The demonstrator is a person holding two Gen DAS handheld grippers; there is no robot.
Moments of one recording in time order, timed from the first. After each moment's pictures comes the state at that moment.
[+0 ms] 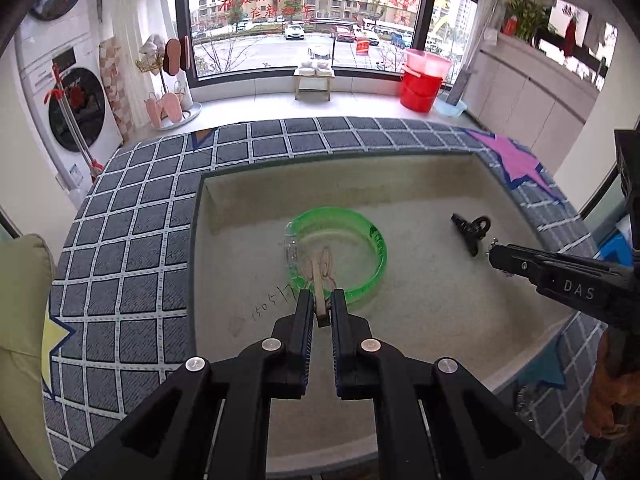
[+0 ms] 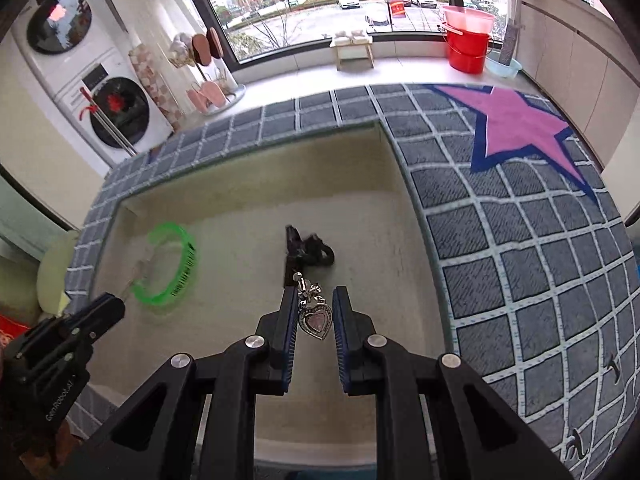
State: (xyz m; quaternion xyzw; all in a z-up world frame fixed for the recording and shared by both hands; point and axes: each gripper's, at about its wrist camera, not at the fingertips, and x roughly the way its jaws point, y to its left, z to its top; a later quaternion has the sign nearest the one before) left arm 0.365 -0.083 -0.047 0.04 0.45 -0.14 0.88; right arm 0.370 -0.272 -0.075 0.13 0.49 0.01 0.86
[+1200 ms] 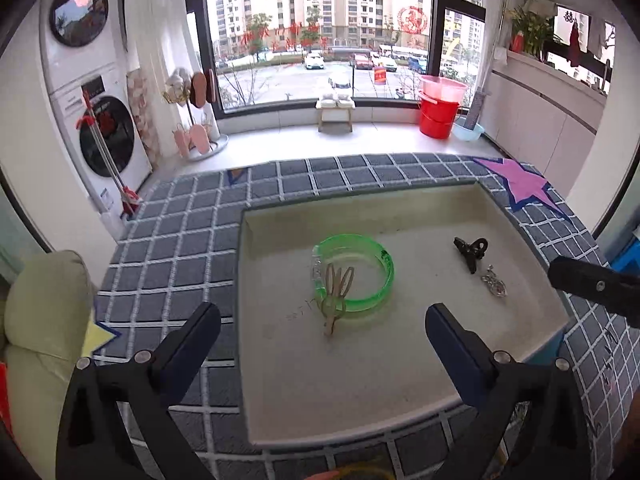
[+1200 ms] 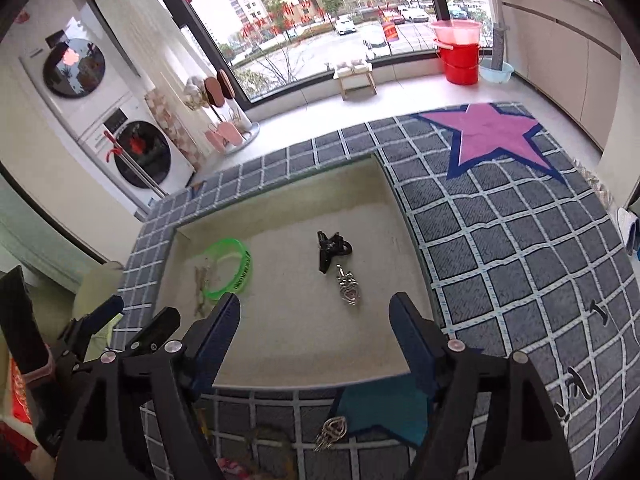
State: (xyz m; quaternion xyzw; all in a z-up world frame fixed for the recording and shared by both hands) left arm 0.331 -0.074 -0.010 0.06 0.39 -0.10 0.91; right arm 0.303 -0.276 -0.018 0.20 0.42 0.03 0.88
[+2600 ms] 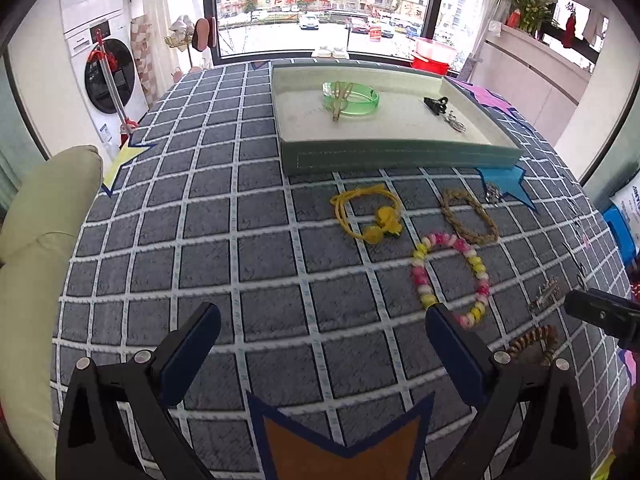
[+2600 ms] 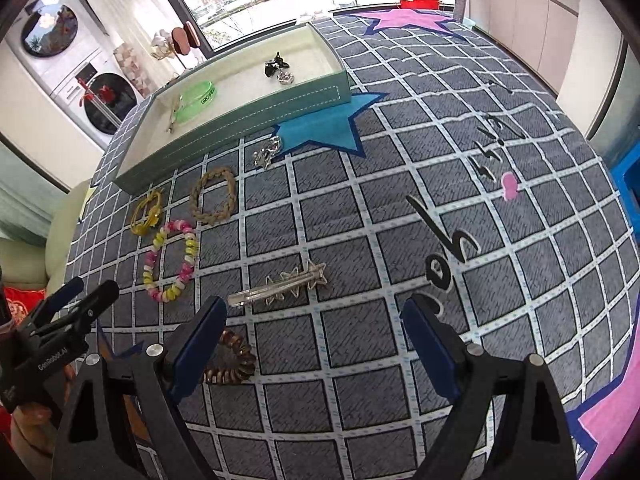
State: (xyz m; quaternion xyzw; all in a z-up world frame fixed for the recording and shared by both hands) left arm 0.175 -0.015 -0.060 0.03 0.47 -0.12 0.87; right arm 0.120 -0.253 -0.073 0.17 0.52 -0.03 0.84
